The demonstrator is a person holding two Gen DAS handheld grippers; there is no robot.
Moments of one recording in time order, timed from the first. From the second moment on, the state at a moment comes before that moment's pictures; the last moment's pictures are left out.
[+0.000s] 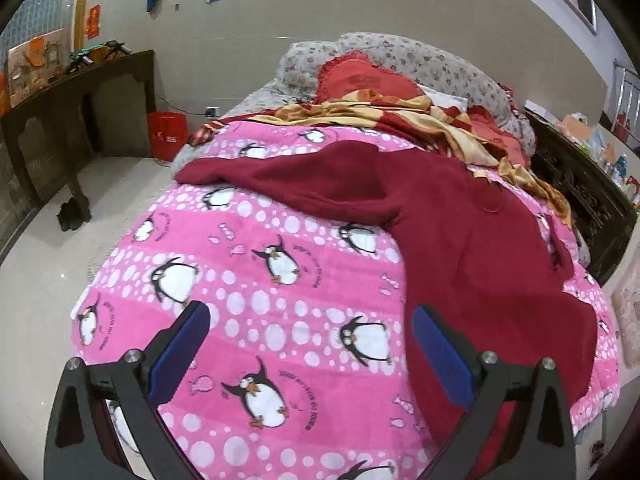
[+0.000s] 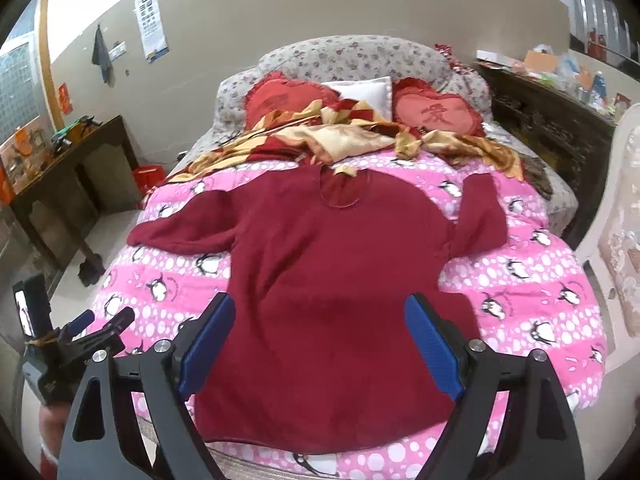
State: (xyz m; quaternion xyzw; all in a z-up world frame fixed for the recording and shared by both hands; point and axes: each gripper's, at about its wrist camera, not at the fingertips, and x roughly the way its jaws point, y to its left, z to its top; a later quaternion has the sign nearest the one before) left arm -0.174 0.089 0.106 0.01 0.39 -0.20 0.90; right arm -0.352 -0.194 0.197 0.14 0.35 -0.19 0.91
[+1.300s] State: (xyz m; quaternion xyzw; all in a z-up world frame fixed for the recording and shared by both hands) left arm -0.199 0.070 0.110 0.06 0.36 -0.21 0.91; right arm -0.371 -0.210 0.185 0.17 0.36 -0.18 0.90
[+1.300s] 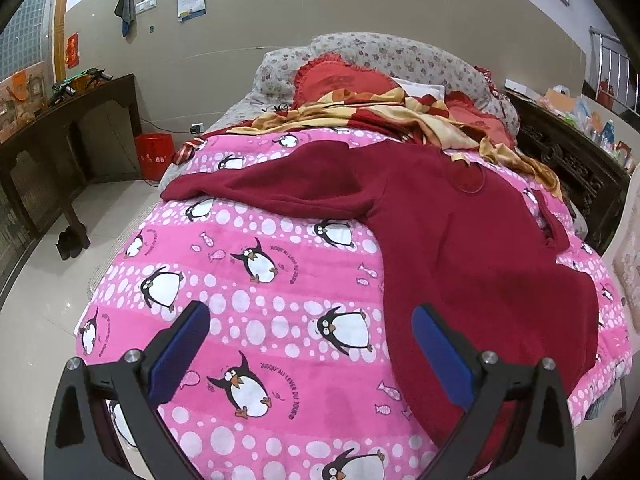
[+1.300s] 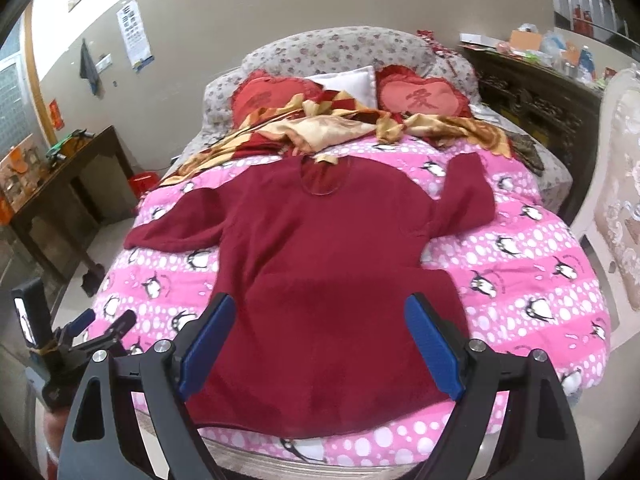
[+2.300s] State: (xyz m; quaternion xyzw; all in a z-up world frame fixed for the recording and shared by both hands) left arm -0.040 0.153 0.105 -0.07 0.41 -0.11 0.90; right arm -0.248 -0.206 0.083 0.15 0.40 -0.15 0.89
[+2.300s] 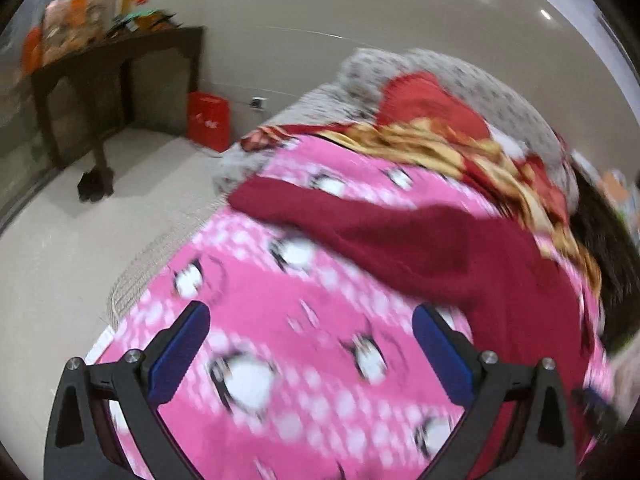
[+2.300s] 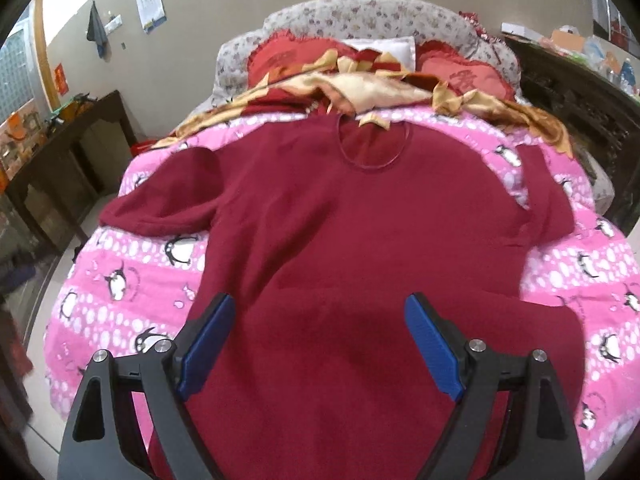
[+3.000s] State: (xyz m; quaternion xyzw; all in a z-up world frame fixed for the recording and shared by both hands) left arm 0.134 0.168 0.022 -0.26 0.47 -0.04 0.84; right arm -0.211 -0.230 0.043 0.19 0.43 -0.12 0.88
